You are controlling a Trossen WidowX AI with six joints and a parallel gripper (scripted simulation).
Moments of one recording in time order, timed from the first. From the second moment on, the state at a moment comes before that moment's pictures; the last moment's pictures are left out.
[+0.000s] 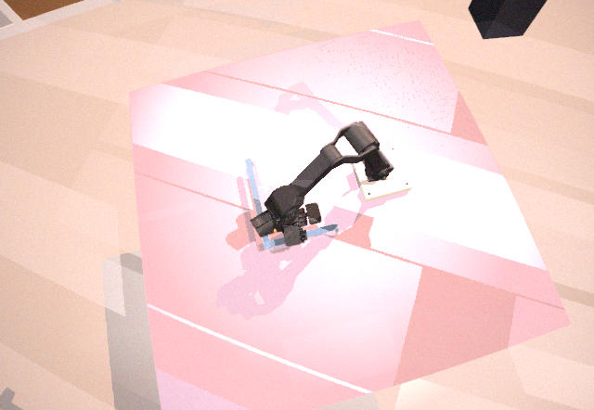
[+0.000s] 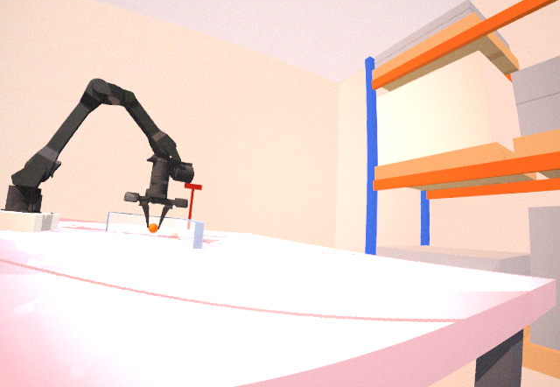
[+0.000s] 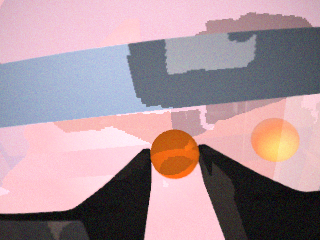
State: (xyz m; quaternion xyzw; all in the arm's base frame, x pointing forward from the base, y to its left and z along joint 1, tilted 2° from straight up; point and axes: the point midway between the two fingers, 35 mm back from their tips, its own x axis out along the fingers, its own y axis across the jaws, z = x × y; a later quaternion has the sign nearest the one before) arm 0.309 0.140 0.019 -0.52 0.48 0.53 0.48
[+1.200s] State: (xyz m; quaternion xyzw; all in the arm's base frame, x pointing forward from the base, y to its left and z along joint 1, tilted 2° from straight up) arm 0.327 0.144 0.125 -0.41 0.57 0.41 0.58
